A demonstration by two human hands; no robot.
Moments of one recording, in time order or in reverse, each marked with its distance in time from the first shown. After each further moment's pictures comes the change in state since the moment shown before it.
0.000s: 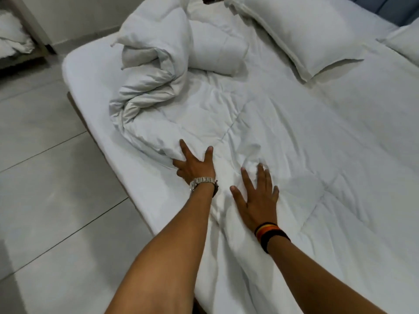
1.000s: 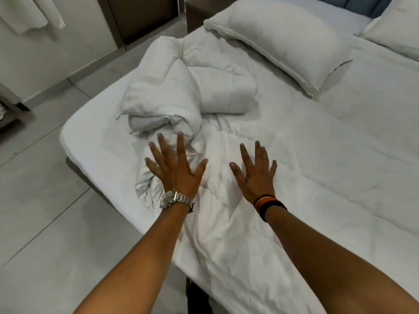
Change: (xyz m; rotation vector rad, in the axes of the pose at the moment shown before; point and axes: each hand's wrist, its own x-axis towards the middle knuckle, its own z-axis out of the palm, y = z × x) left_hand 0.223 0.091 -0.132 0.526 0.103 0.904; right_hand 0.204 -0.184 0.000 0.045 0.113 0.157
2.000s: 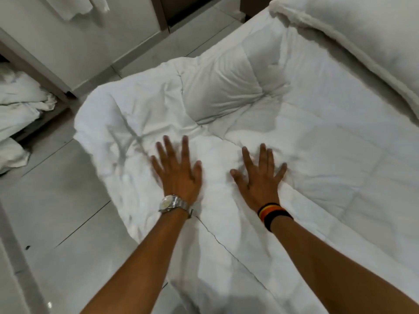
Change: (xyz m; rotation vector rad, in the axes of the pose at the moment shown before) left_hand 0.172 -0.124 0.038 0.281 -0.087 -0.066; right_hand 0.179 -0.117 0.101 -0.012 -0.094 -0.156
